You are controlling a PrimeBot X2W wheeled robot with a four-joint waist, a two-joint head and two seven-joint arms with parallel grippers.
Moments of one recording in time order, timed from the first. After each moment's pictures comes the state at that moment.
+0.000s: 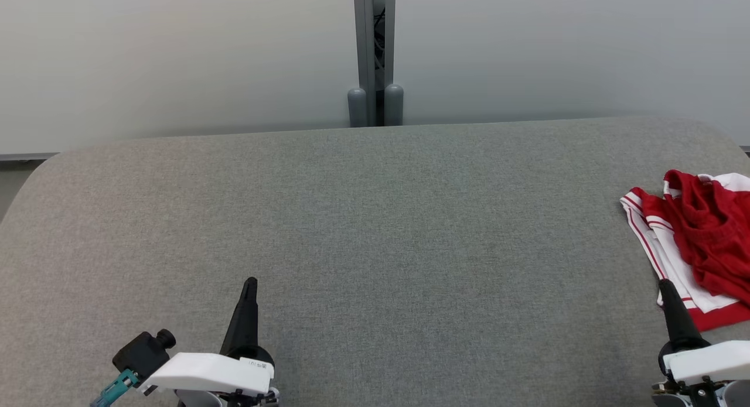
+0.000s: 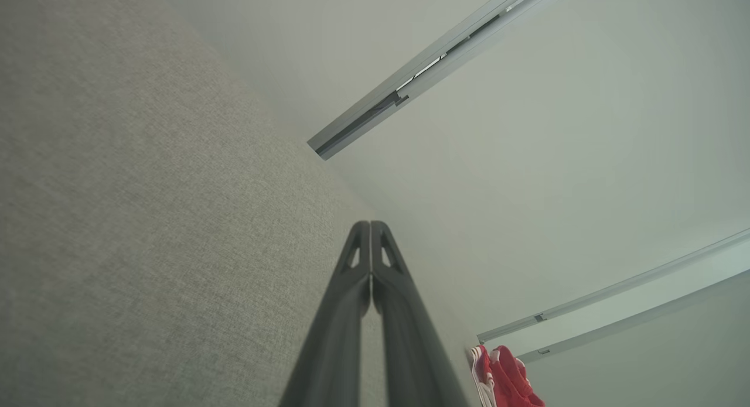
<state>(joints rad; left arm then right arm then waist) -0.06 0.05 -0.24 0.30 -1.09 -0.07 -0.20 -0.05 -0.07 -0.13 0.27 0.98 0.13 0.04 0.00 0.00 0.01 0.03</state>
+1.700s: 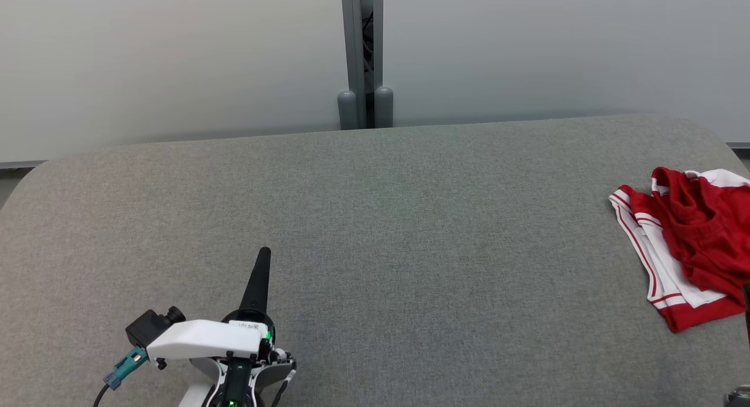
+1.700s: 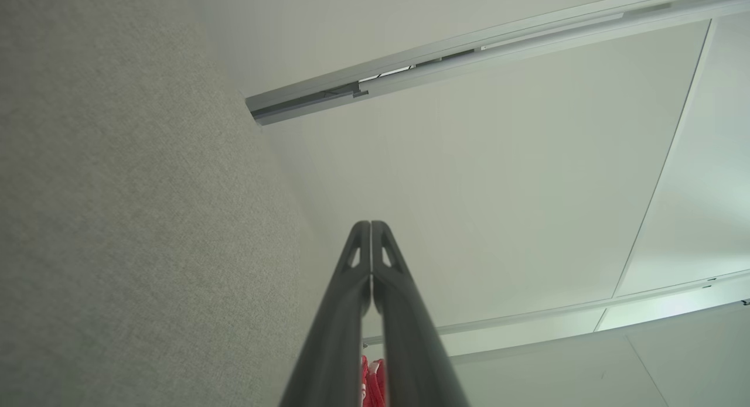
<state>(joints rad) -0.17 0.05 -0.30 0.33 -1.52 -0.11 -0.16 -0.01 -0.07 -0.39 0.18 1.45 0.13 0.25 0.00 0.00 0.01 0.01</state>
